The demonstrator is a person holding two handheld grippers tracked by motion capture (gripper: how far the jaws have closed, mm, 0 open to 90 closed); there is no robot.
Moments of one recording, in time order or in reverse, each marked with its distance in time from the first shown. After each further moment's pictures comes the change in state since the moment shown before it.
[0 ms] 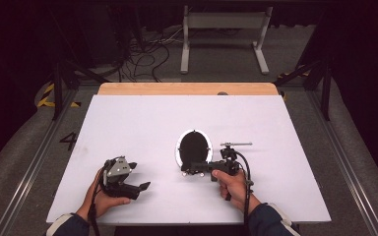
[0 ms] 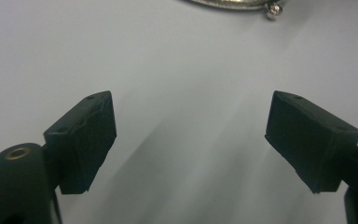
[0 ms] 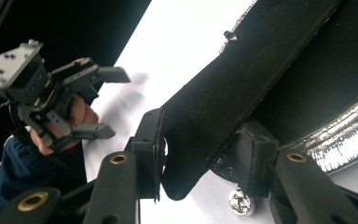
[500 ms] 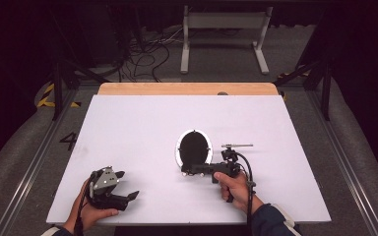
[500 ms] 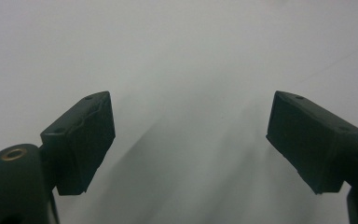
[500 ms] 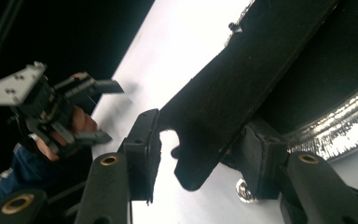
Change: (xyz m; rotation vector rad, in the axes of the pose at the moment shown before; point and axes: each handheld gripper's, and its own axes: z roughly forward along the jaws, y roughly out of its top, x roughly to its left) left arm -0.012 -0.035 -0.032 0.024 0.053 -0.004; right arm 0.000 -0.004 -0.003 0.003 0.026 0.027
